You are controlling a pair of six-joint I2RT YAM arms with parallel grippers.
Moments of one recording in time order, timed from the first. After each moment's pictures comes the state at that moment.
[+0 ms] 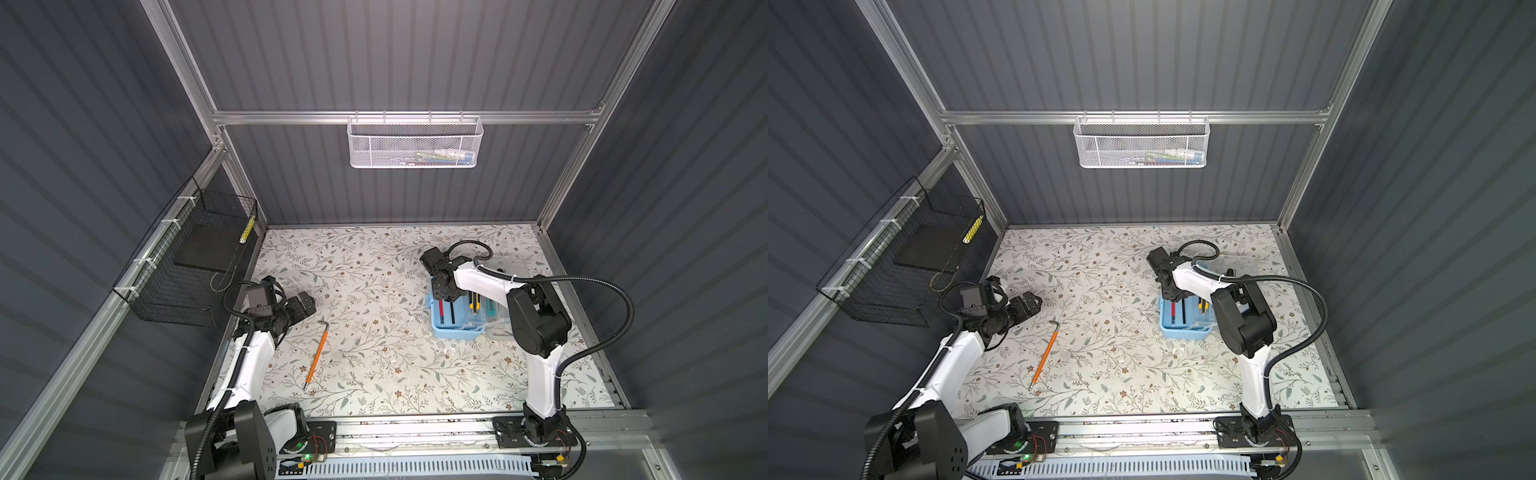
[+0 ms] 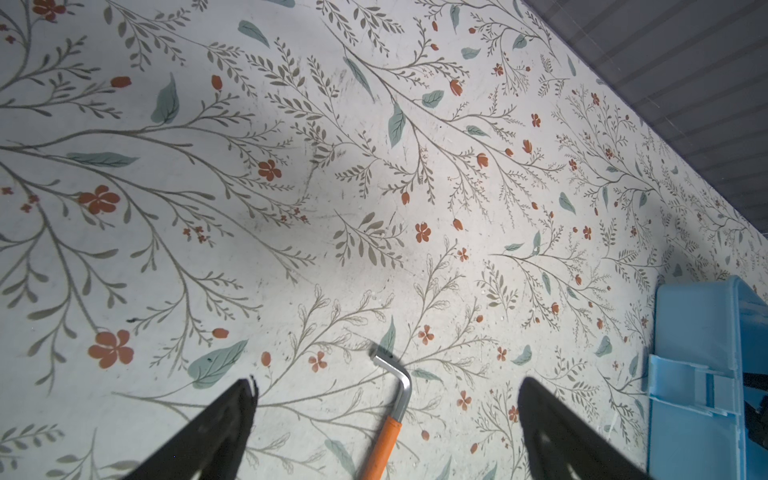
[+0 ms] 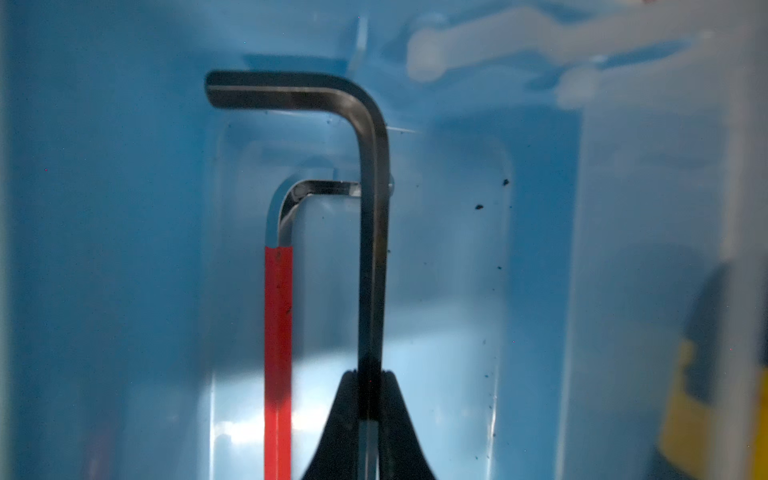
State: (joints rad) left arm 0.19 1.13 0.68 -0.39 0.27 -0.33; right arm 0.56 2.05 1.48 -0.75 0.43 0.46
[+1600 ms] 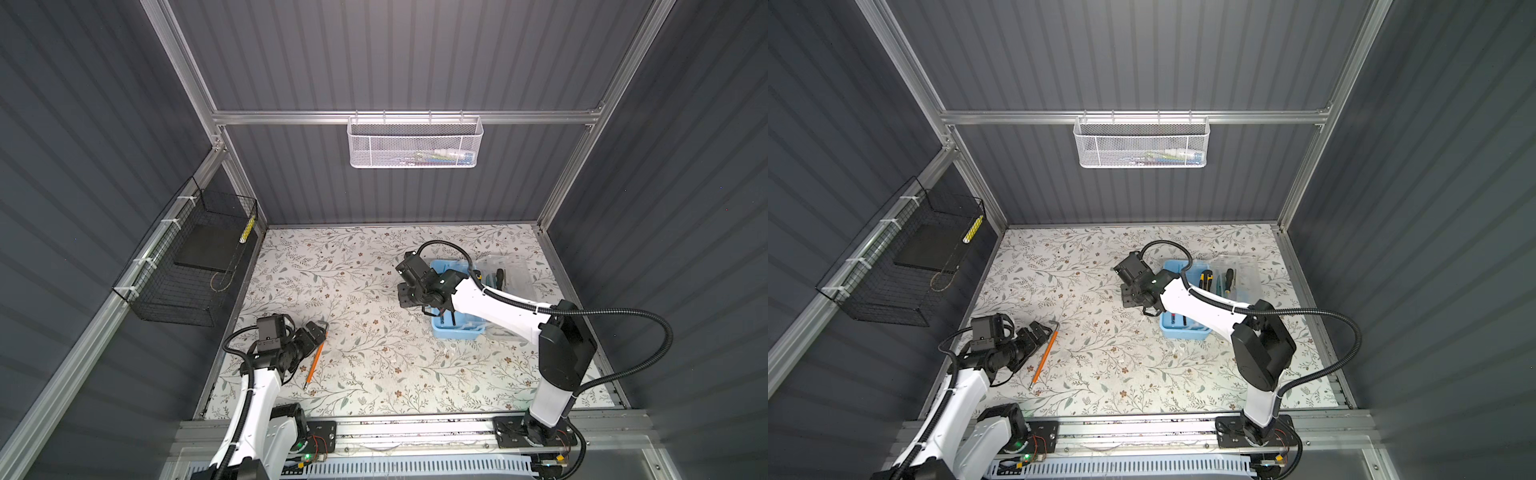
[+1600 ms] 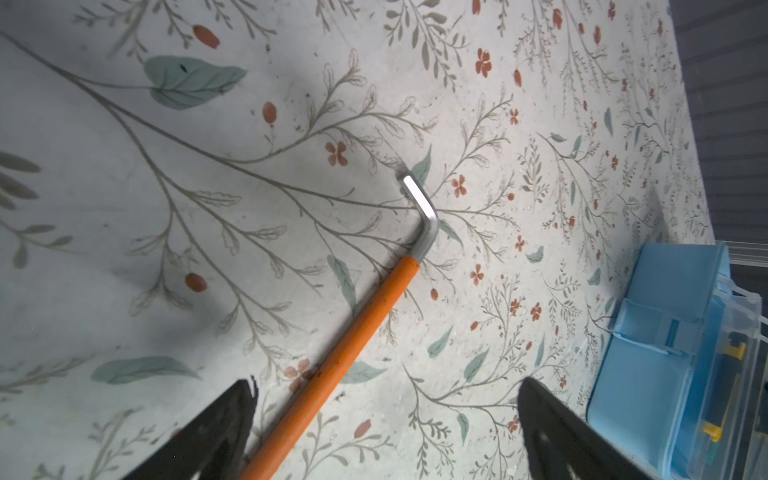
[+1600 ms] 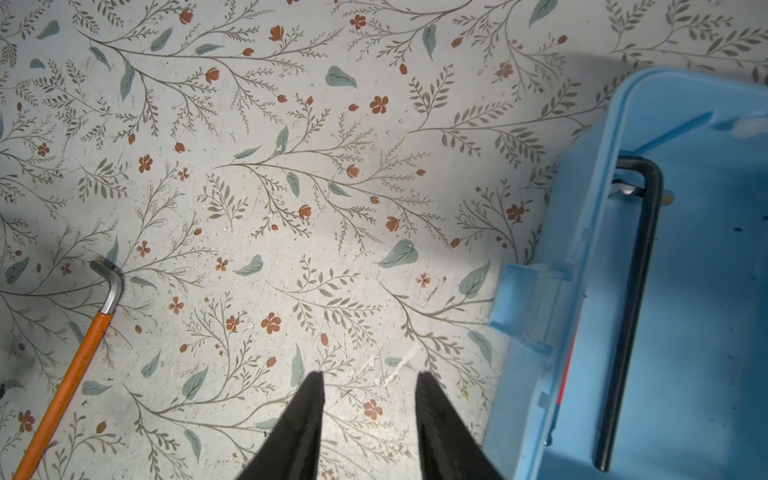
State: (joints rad) left arm 0.10 0.81 0.41 -0.55 0.32 -0.62; right arm 0.83 1.78 1.41 -0.59 0.22 0.53
